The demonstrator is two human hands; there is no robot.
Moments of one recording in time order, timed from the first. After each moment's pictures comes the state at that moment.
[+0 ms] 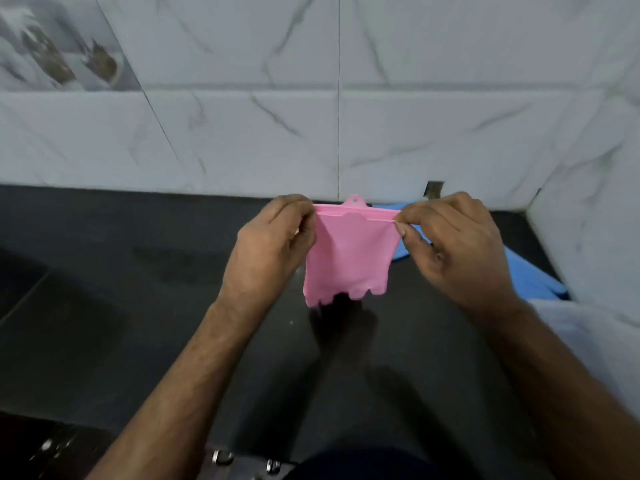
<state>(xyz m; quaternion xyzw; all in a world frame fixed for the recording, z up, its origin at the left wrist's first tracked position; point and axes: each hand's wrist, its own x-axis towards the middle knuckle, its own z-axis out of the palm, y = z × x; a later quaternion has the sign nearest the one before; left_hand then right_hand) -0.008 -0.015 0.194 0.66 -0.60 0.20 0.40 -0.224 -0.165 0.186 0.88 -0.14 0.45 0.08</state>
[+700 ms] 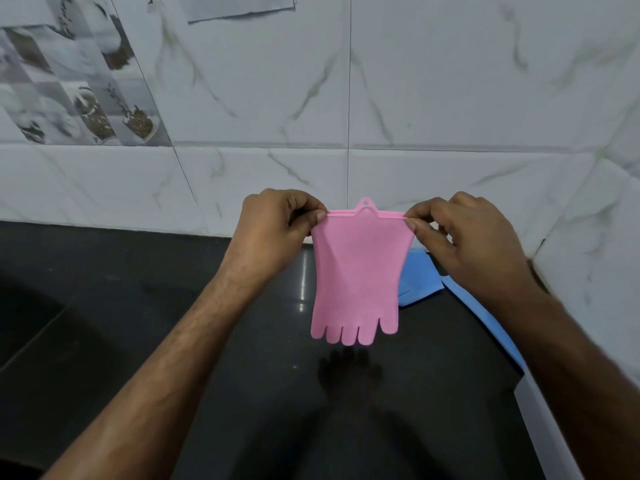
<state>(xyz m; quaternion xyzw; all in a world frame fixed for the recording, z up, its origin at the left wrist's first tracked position) 0.016 -0.042 0.279 0.73 -0.53 -0.01 0.43 -0.207 -0.188 0.257 0.90 -0.27 0.34 -0.05</state>
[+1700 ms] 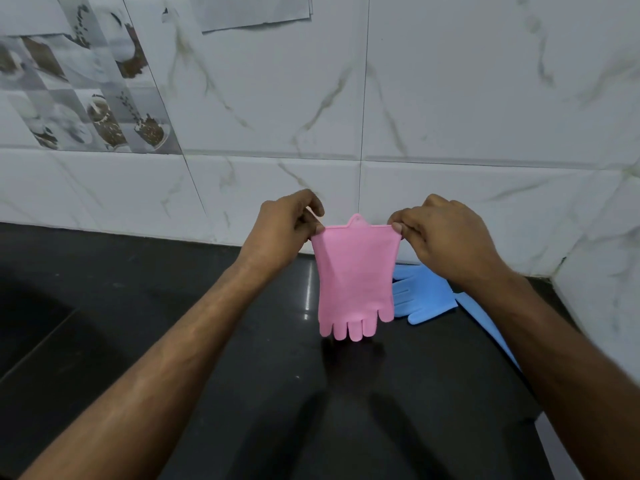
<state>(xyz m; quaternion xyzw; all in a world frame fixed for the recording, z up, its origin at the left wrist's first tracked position) 0.071 -0.086 0.254 0.75 -0.53 -0.05 0.40 -0.148 -0.237 0.249 0.93 -0.24 0.27 0.02</state>
